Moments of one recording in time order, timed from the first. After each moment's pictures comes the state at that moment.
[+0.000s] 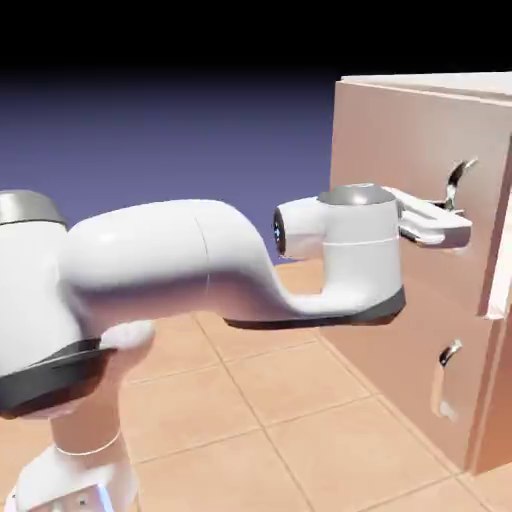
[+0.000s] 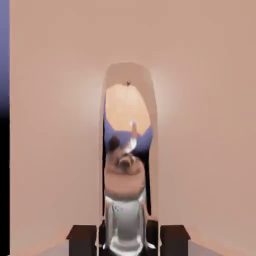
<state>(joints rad) 1.05 -0.97 -1.19 -2.26 -2.82 2.79 -0.40</state>
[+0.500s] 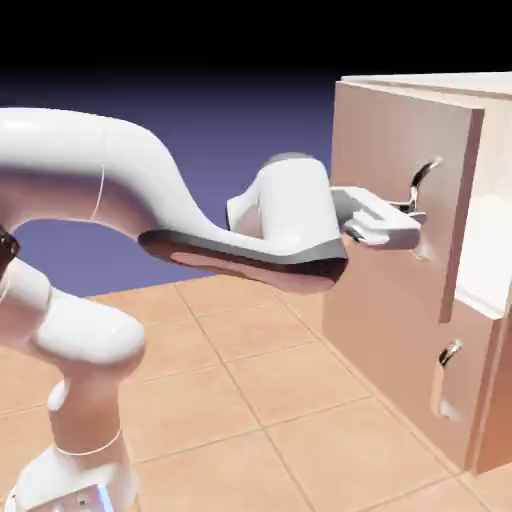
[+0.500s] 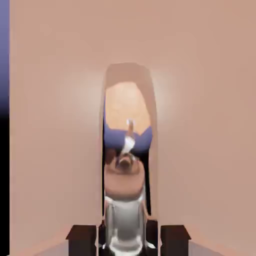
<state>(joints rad) 0.58 -0.80 -0.82 -2.48 -2.78 2.73 -0.11</state>
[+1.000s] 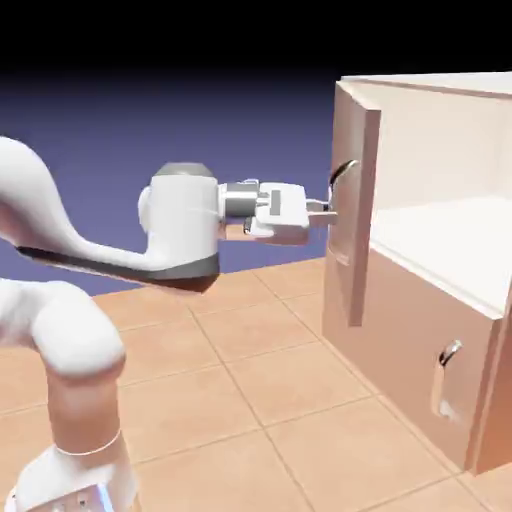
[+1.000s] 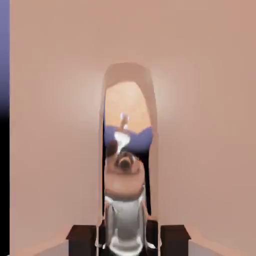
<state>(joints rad) 0.15 -1.11 -0.31 -2.88 -2.18 2.55 -0.40</state>
